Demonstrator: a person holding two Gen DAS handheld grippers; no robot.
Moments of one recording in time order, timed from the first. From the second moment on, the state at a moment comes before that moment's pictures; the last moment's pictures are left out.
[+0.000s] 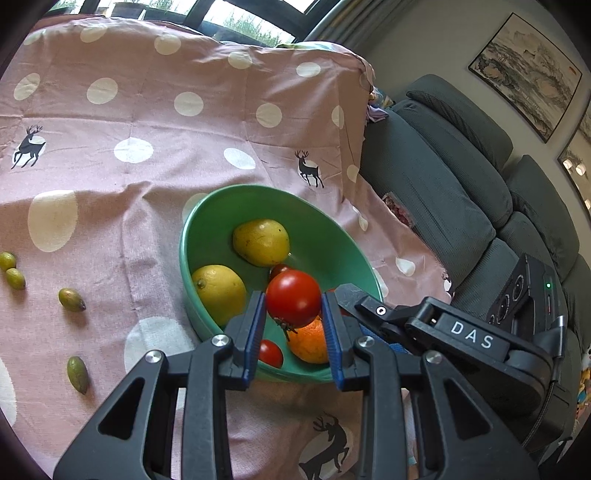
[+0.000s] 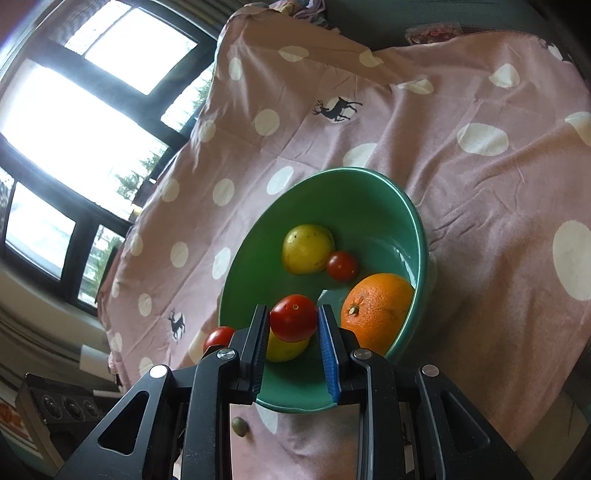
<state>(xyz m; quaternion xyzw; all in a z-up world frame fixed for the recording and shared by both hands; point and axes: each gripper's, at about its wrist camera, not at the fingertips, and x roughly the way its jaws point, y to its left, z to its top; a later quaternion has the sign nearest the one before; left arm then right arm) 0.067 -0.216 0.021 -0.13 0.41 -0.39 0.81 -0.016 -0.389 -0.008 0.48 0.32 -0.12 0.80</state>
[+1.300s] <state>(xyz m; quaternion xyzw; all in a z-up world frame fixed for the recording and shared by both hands) 0.075 -0.101 0.039 -0.13 0.38 -0.20 0.89 -0.003 -0.368 0.007 0.44 0.36 -0.11 0.82</state>
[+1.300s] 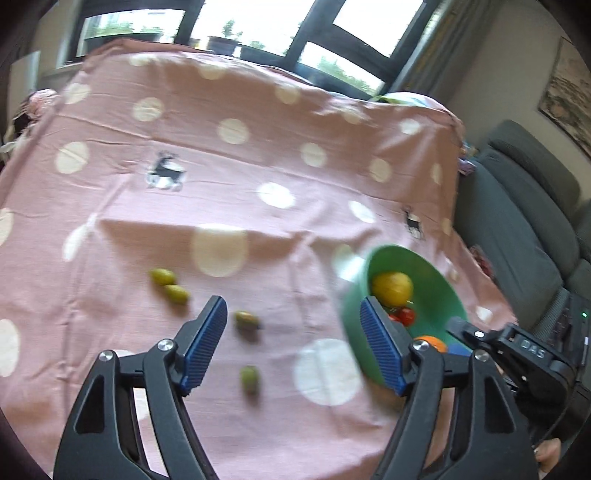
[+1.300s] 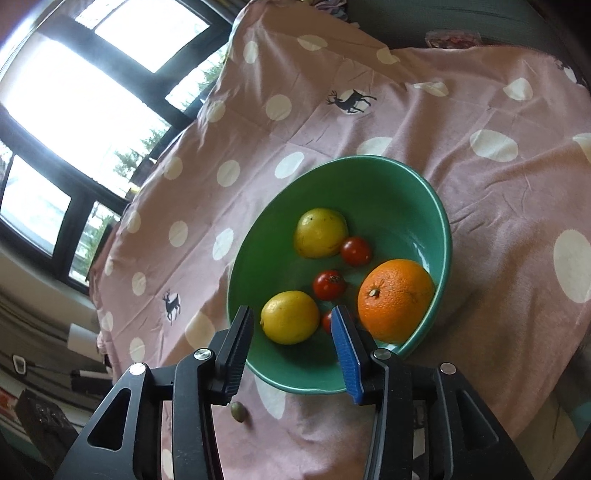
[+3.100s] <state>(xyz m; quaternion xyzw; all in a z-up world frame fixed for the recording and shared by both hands) 0.176 -0.040 -0.058 -0.26 0.51 -0.10 0.81 0.139 -0.207 -0.054 0.20 0.53 0.03 0.82</state>
